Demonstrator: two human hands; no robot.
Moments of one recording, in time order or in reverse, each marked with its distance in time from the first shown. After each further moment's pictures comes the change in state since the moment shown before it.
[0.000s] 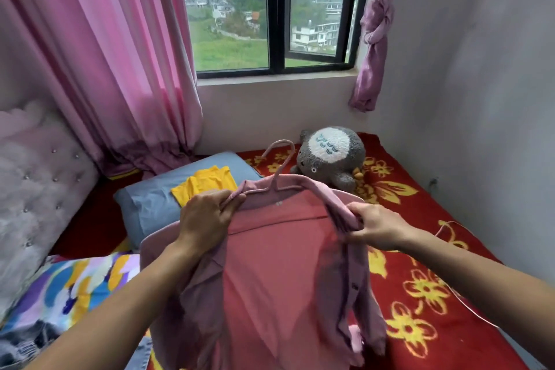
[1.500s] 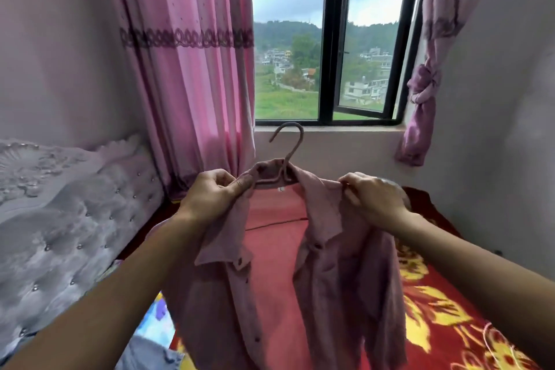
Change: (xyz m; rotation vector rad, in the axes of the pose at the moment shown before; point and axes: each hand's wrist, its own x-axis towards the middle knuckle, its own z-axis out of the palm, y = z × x) left_hand 0.014 0.049 -0.149 -0.479 0.041 -0.526; right_hand 0.004 -0.105 -0.087 -0.144 0.587 -0.391
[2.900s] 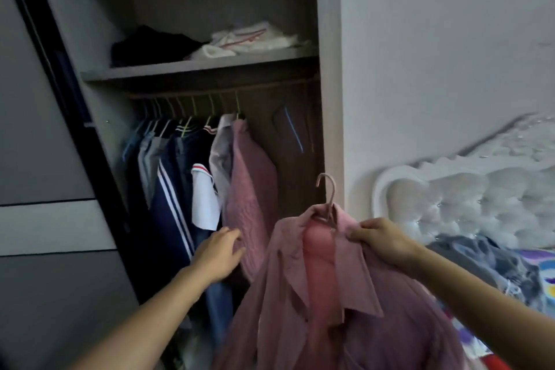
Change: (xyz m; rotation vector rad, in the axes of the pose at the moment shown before) left_hand -0.907 0.060 -0.260 1.086 0.794 -0.988; right_hand -0.478 -0.508 -0.157 1.087 -1.193 -0.885
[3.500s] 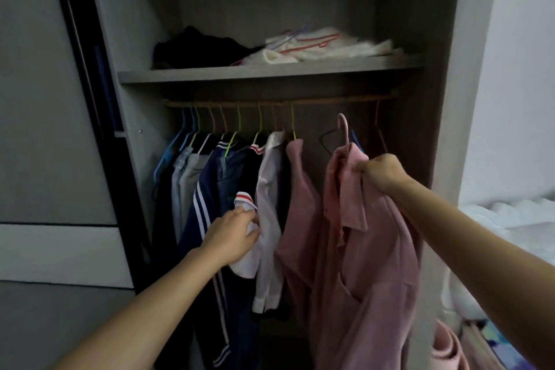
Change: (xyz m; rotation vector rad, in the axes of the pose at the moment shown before) left_hand 0.145 -0.136 -0.064 0.034 0.149 0.049; right_hand 0.236 -0.193 0.076 0.080 0.324 -0.064
